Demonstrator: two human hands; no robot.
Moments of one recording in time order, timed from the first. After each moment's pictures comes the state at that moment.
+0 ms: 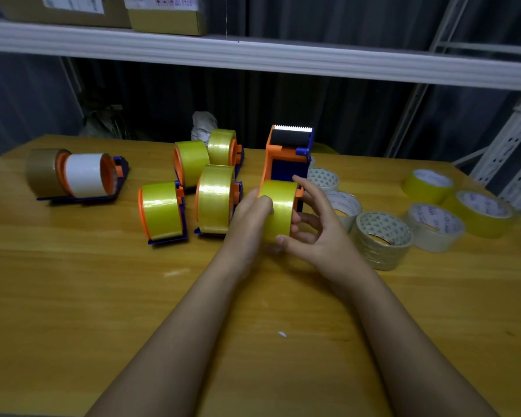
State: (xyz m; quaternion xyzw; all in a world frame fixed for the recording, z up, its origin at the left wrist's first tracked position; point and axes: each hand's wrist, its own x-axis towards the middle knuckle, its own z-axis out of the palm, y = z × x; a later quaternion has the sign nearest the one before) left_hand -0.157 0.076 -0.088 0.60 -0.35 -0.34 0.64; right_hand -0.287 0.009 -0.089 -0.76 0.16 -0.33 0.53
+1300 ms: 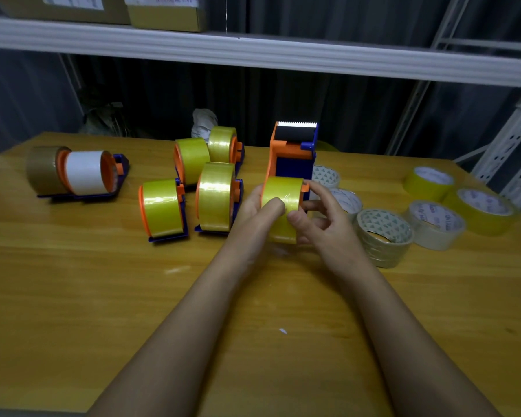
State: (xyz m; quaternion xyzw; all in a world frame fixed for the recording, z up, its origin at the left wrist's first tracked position) left_hand -0.162 0.078 -0.086 0.57 -0.41 -0.33 0.63; right_hand -0.287 0.010 -0.082 -0.74 0.24 -0.36 0.52
